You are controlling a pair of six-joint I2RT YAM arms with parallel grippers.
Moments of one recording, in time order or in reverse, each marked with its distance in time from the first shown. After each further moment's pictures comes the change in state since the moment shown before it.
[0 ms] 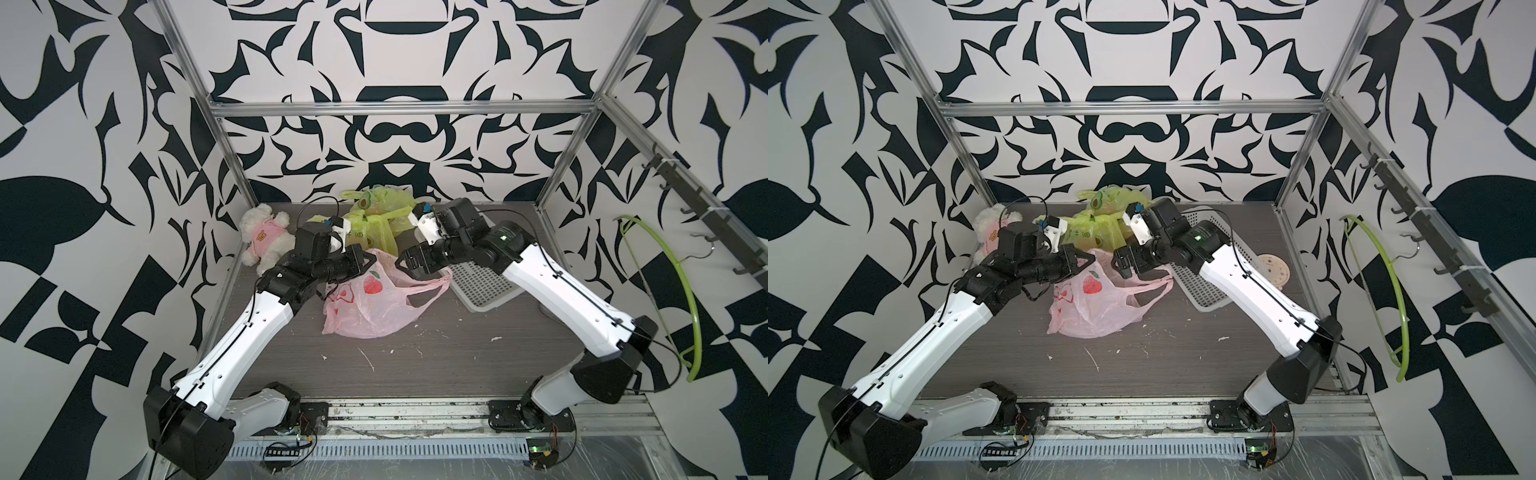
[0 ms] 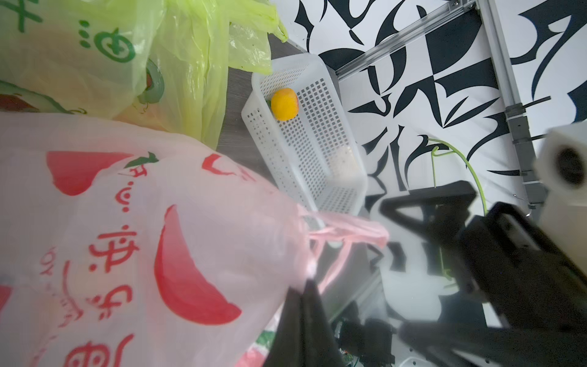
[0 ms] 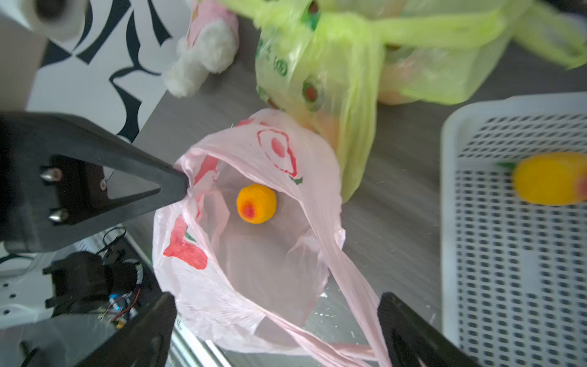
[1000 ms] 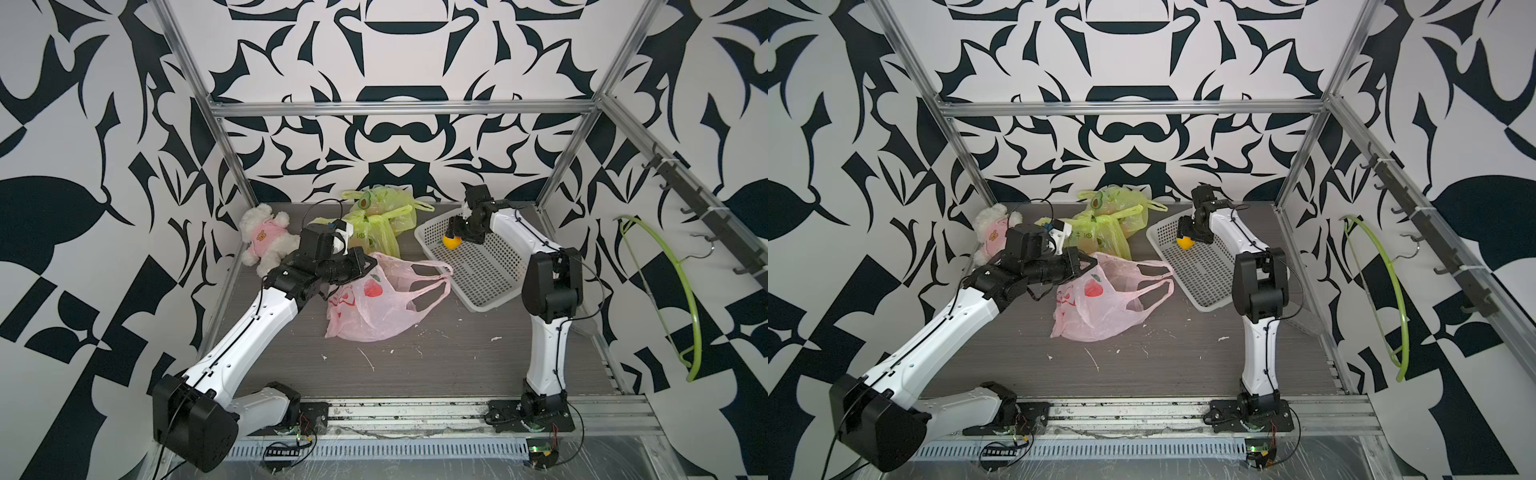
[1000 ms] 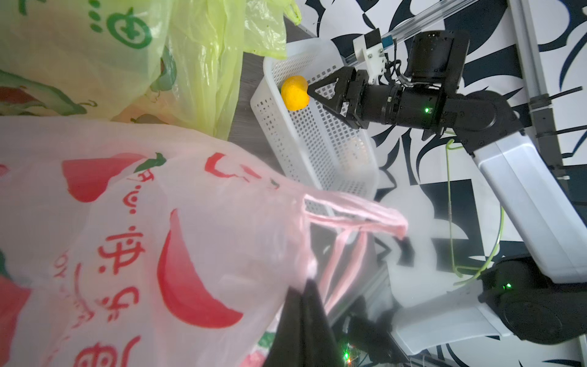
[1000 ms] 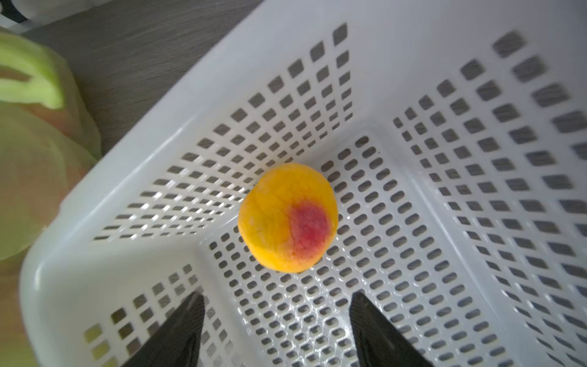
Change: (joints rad) left arm 0.012 0.037 -0.047 0.019 0.028 0.025; right arm -0.509 0.661 0.185 0.132 0.003 0.099
